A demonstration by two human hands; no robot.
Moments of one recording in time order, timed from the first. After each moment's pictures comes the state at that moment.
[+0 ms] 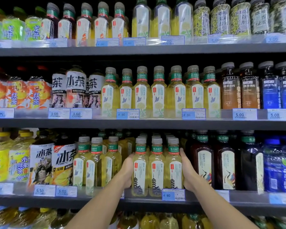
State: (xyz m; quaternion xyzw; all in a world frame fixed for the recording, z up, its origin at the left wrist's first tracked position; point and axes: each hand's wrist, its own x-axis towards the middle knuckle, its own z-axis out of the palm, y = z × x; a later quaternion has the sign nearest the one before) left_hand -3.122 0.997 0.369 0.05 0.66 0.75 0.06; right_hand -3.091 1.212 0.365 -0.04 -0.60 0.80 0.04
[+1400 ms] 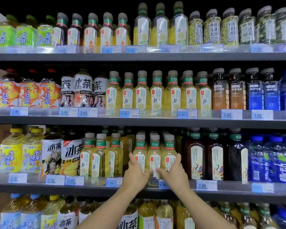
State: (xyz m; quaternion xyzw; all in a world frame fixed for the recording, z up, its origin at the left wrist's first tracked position) left_hand -3.059 1.012 0.333 0.08 0.91 0.35 -0.22; right_hand -3.041 1.174 0.330 -0.07 -0.88 0.35 0.31
